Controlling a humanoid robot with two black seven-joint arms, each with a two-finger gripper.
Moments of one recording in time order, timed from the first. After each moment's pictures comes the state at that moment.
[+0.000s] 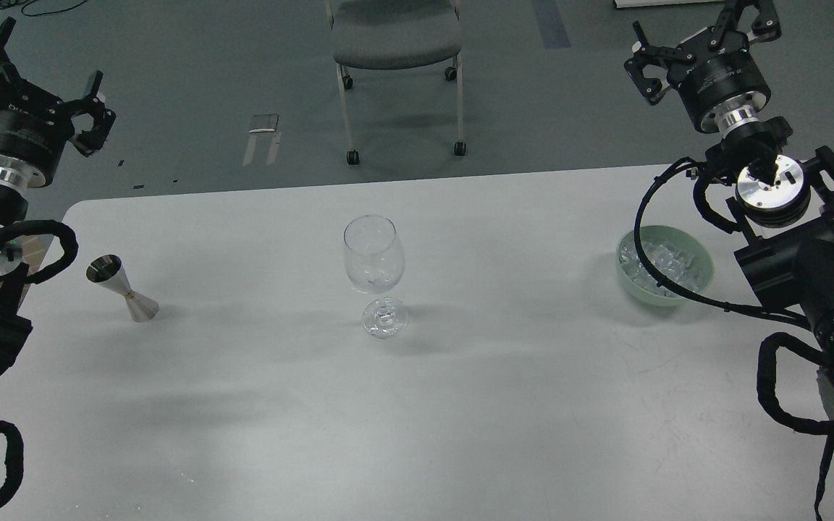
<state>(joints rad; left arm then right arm) -0.73 0.46 -1.29 -0.60 0.25 -0.49 -0.17 0.88 -0.11 1.40 0.50 -0.22 0.44 0.08</state>
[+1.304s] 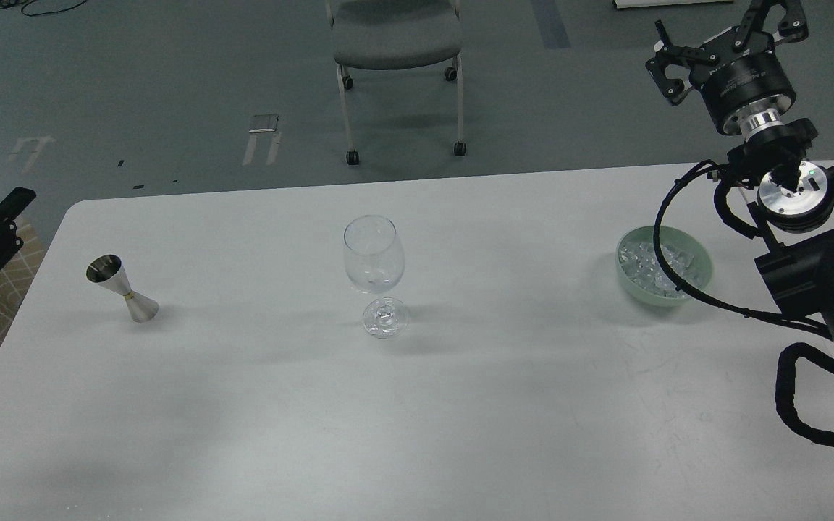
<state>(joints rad) 0.16 0.94 -1.61 -1.45 0.62 -0.44 -0.22 0.83 -0.16 1.41 0.57 -0.22 0.44 0.08</state>
